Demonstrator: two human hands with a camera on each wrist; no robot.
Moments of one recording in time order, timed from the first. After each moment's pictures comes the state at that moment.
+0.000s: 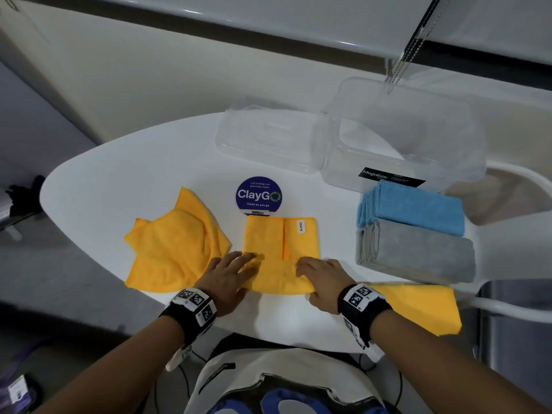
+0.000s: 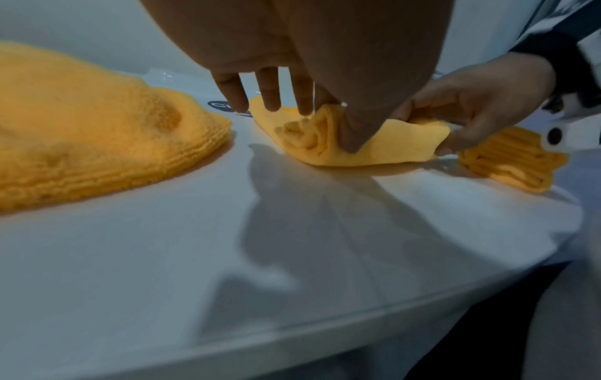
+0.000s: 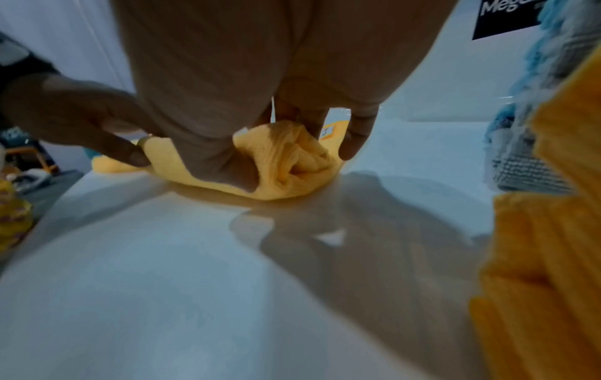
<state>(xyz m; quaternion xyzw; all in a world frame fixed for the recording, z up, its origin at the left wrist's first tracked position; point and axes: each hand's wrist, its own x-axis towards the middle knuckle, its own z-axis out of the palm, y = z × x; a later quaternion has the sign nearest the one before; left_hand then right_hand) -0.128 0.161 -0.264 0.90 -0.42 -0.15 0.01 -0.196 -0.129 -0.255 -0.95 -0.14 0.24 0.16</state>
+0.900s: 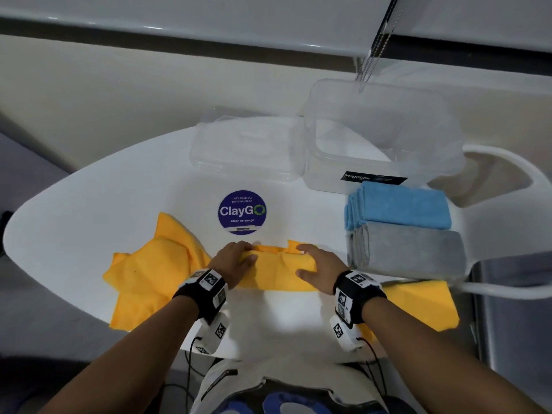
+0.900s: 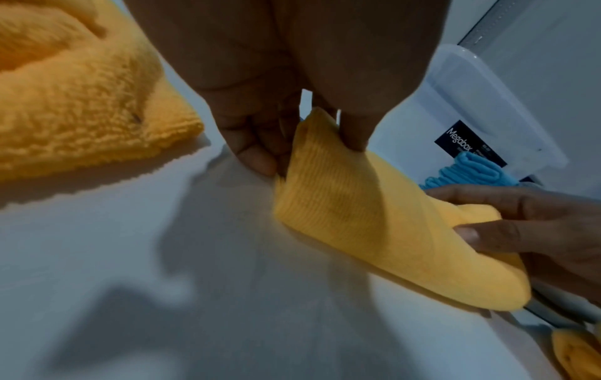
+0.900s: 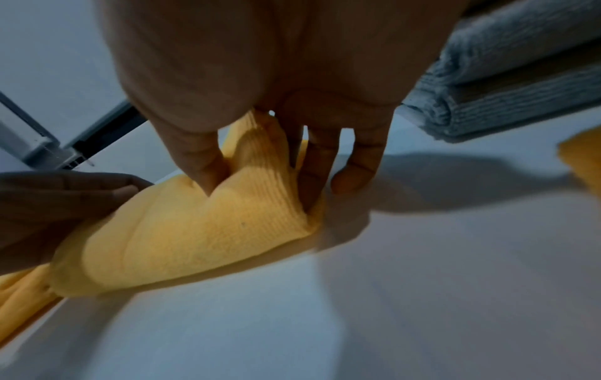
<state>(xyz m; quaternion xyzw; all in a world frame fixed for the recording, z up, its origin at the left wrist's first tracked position) -0.046 0.096 -0.262 0.90 -0.18 -0.32 0.24 -0.155 -0.145 -0.261 -0.90 0.13 0.24 0.35</state>
